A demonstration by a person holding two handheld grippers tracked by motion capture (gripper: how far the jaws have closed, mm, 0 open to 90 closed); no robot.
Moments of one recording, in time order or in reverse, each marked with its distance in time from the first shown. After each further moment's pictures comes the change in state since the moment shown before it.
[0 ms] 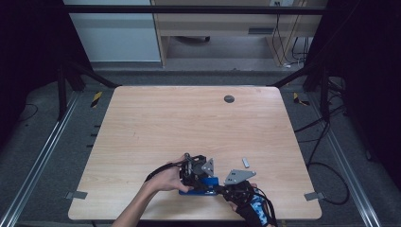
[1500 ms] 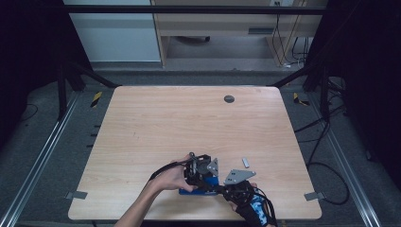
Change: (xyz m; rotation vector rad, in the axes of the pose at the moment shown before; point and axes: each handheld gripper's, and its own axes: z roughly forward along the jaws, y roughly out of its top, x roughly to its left) left arm 0.001 0.012 0.004 -0.008 0.003 0.016; right arm 0.000 0.000 0.000 0.001 -0.005 -0.006
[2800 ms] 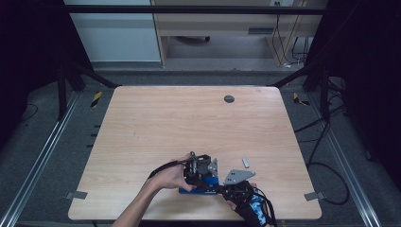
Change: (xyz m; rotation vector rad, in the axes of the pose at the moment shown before) left arm 0.001 0.000 -0.001 0.062 -0.005 0.012; right arm 0.001 0.000 0.001 -0.006 -0.011 -0.004
